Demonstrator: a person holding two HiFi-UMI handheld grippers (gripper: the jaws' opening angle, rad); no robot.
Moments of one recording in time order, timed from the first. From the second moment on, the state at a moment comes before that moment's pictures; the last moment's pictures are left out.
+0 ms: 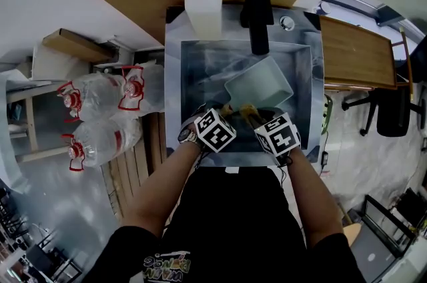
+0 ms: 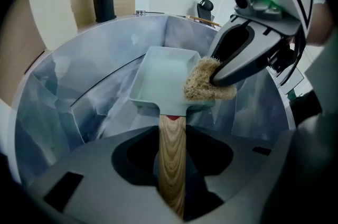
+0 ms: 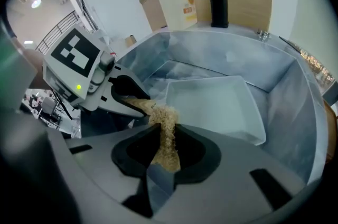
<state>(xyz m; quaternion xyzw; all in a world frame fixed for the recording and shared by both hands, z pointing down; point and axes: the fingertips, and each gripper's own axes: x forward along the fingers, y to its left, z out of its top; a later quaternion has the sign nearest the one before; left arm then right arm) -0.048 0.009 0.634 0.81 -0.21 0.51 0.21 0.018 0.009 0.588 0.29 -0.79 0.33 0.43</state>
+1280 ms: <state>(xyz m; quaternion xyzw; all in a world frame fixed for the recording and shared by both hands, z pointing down) -0.050 0.010 0.632 0.80 -0.21 0.51 0.23 0.120 -0.043 0.601 0.46 -0.70 0.28 0.47</state>
